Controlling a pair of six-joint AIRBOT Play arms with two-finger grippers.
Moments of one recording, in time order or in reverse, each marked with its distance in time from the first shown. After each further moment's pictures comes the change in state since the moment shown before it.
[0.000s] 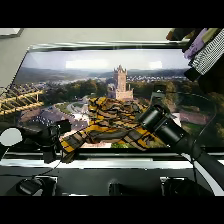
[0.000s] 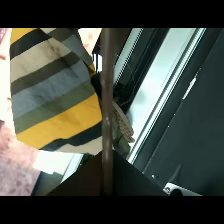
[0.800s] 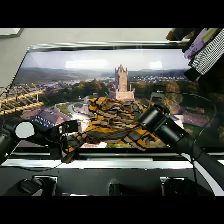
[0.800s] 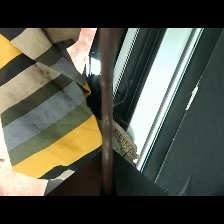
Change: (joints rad) left arm -0.004 -0.125 -0.005 -0.042 0.055 0.108; right arm 0.000 0.004 0.001 0.025 -0.020 0.012
